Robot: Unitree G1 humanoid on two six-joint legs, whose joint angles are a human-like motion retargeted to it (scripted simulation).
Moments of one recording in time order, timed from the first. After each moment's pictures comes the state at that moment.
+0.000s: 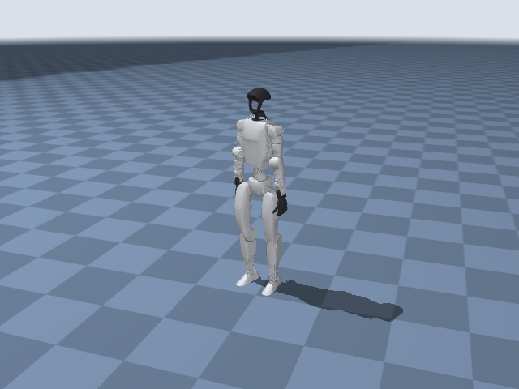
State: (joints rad) left arm 0.05 0.09 0.28 1.59 0.28 0.08 -0.12; right arm -0.04 -0.15 -0.19 1.69 -0.54 0.02 0.04; waist -0.07 0.03 -0.16; left_leg -0.01 -0.02 0.29 -0.06 0.07 0.01; right_leg -0.13 0.01 -0.06 0.04 0.10 0.00
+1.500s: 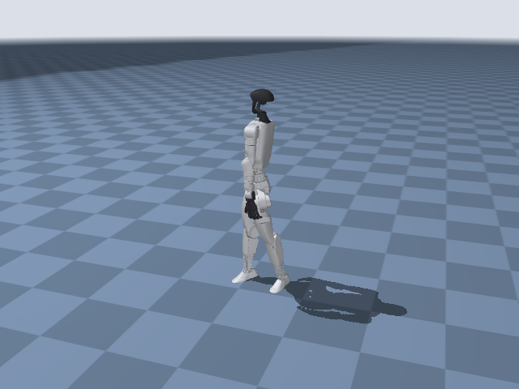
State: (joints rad) left arm 0.07 0.05 0.20 1.62 0.38 0.08 -0.10; right arm -0.20 -0.12 -0.04 1.70 -0.65 0.09 0.06; waist -0.42 0.20 -0.22; left_leg 0.12 0.06 0.93 -0.04 -0.14 -0.10; right_leg -0.33 0.18 0.30 0.01 0.32 0.16
